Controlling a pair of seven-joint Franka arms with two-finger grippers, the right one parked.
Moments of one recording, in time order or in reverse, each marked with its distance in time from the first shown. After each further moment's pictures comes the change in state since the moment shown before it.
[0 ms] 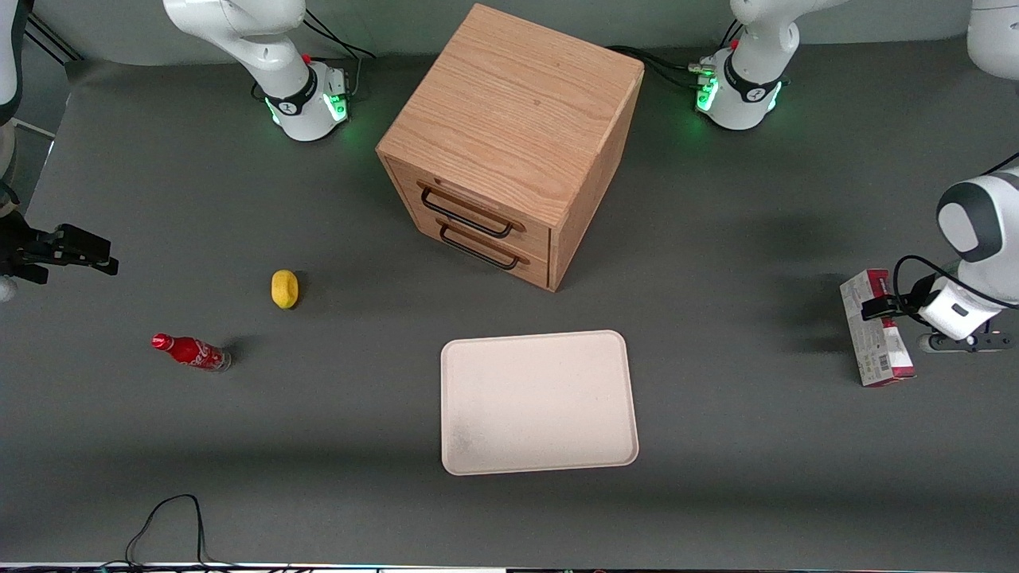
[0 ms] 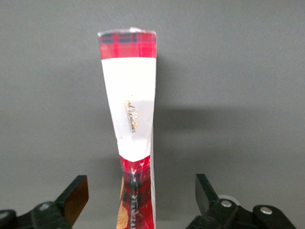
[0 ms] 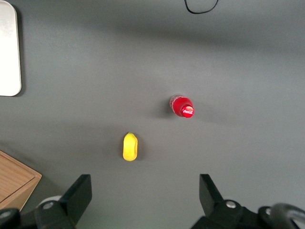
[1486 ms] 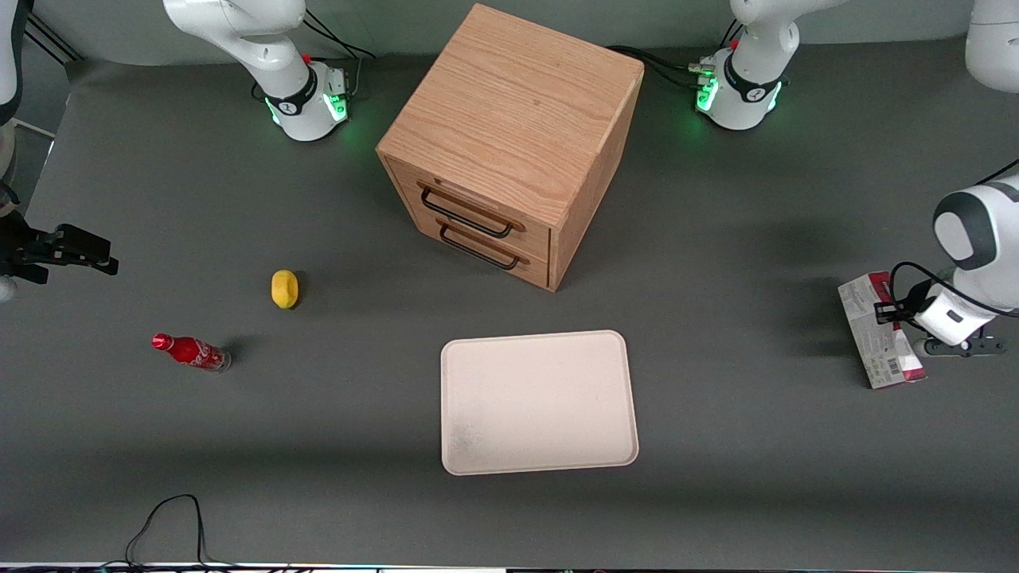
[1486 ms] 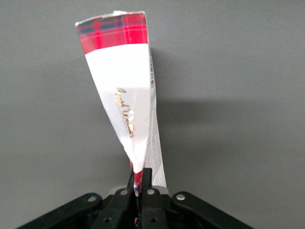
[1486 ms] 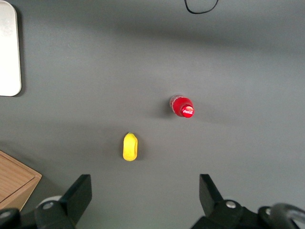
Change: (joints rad) arm 0.004 0.012 0.003 0.095 0.000 -0.129 0.026
